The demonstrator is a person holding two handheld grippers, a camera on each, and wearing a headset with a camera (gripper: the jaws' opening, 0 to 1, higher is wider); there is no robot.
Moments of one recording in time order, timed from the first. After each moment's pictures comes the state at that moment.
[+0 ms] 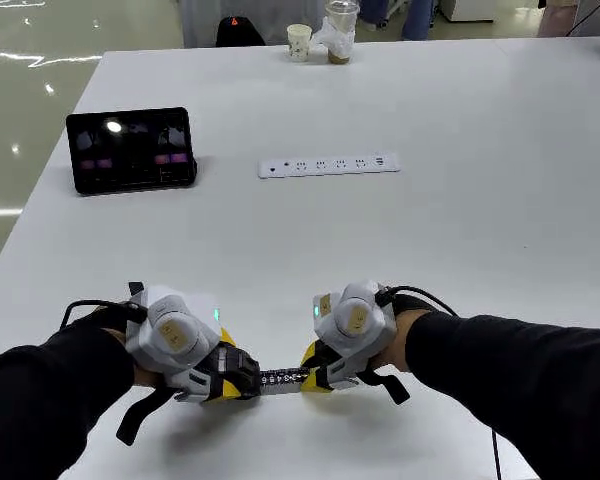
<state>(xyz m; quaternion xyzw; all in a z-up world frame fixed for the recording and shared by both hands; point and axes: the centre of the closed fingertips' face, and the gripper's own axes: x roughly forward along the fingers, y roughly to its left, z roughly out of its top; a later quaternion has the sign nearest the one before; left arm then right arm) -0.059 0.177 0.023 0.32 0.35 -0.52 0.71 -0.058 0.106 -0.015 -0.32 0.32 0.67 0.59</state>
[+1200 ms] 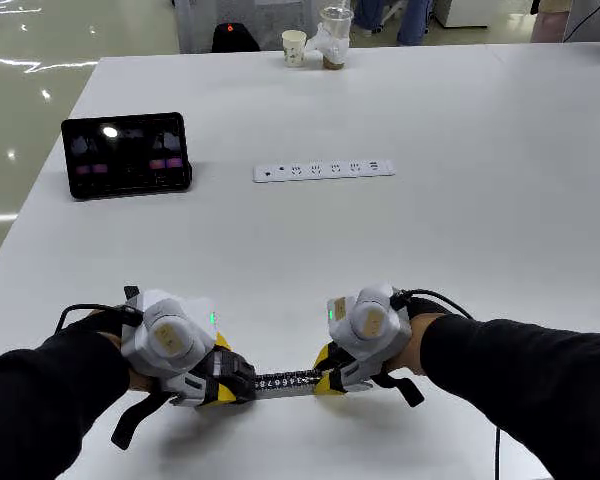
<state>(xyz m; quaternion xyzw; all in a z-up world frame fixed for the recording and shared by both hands) -0.060 0.176 0.023 0.32 0.35 -0.52 0.70 -0.056 0.080 -0.013 -0.32 0.33 0.66 0.59</state>
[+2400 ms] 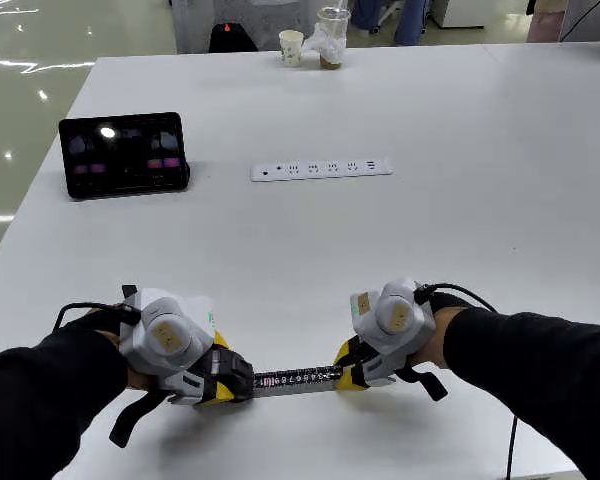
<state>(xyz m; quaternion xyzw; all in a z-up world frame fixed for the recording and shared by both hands) -0.060 0.175 0.024 0.33 0.35 -0.52 0.71 -0.050 0.047 -0.014 -0.33 0.33 0.66 0.59</state>
